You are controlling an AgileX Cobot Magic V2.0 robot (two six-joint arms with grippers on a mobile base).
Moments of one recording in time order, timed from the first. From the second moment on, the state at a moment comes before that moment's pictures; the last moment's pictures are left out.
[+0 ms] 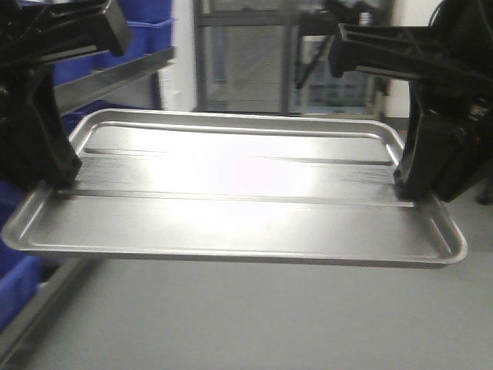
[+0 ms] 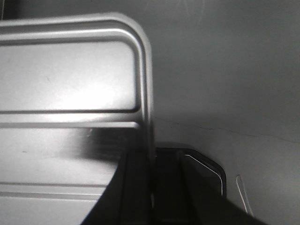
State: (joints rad) left arm -0.85 1.23 -0.89 0.18 0.81 -0.87; right arm 0.70 1.26 -0.88 -0.17 0.81 0.91
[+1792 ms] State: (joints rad) left arm -0.85 1.23 -0.89 0.18 0.81 -0.87; right arm 0.70 1.26 -0.88 -0.17 0.81 0.91
